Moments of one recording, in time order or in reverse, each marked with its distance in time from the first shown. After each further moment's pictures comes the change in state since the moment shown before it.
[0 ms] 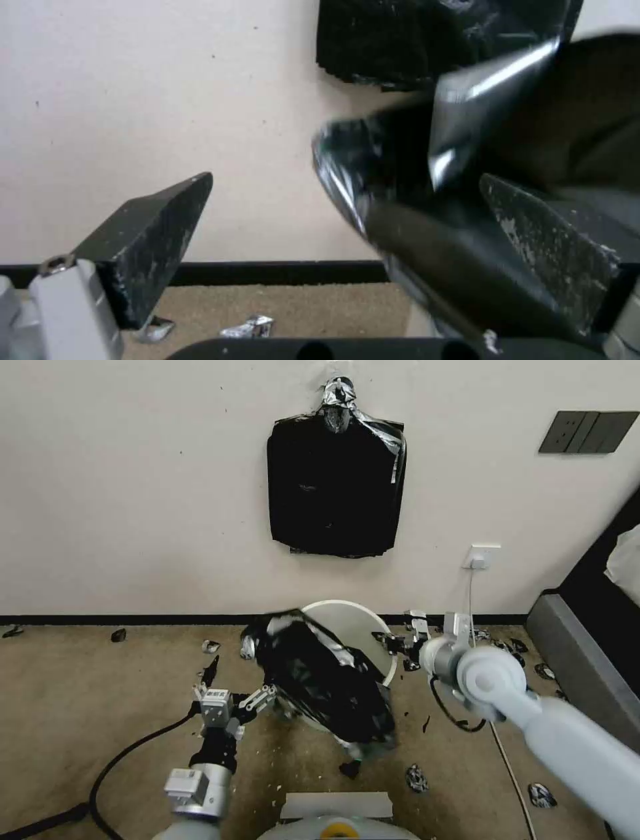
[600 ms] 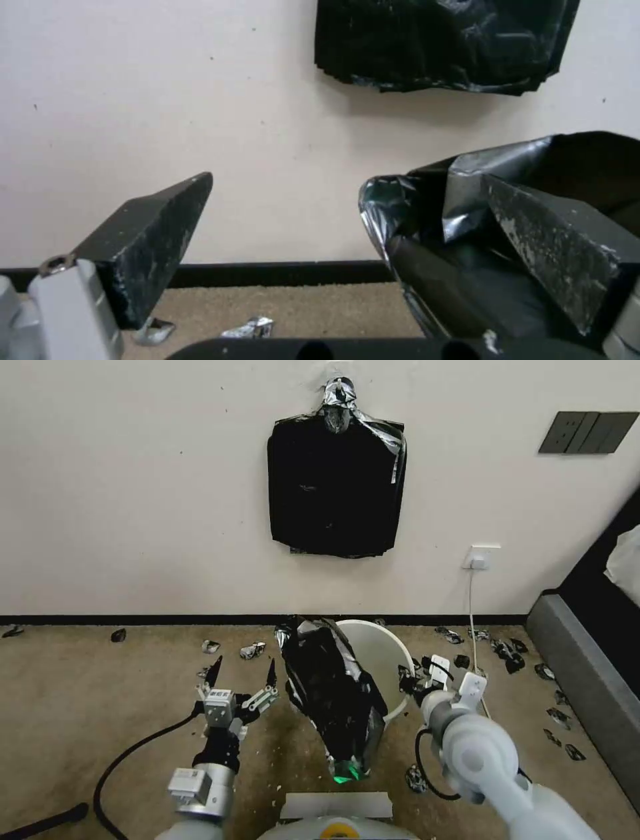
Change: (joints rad) left arm 0.001 0.015 -0.003 -0.003 -0.005 0.000 -0.002; right arm -0.275 0.241 0.089 0.032 -0.269 0.134 0.128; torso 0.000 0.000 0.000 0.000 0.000
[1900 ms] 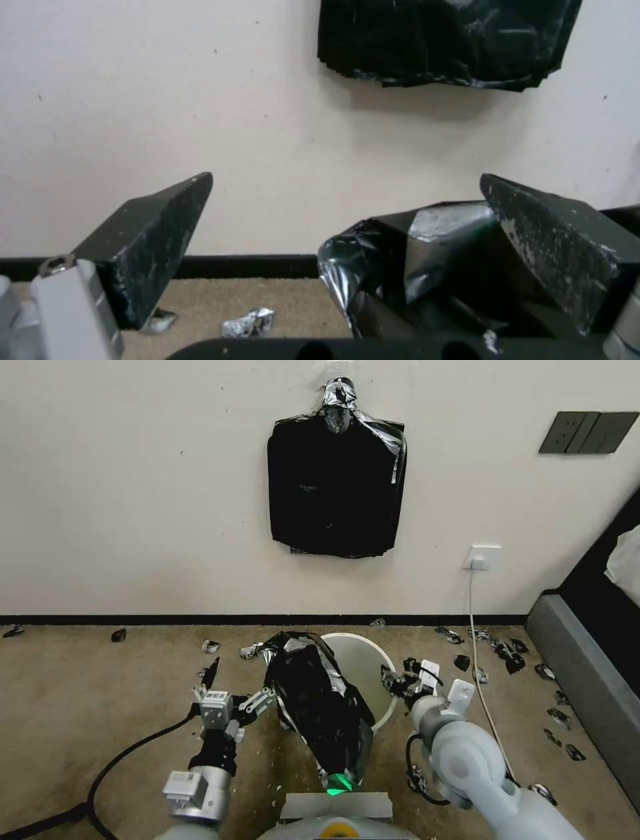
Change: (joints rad) left arm 0.026 0.003 -0.002 -0.019 -0.015 0.012 -0.004; right arm 0.007 -0.097 -0.009 0.078 -0.077 -0.017 -0.100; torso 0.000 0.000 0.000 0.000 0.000
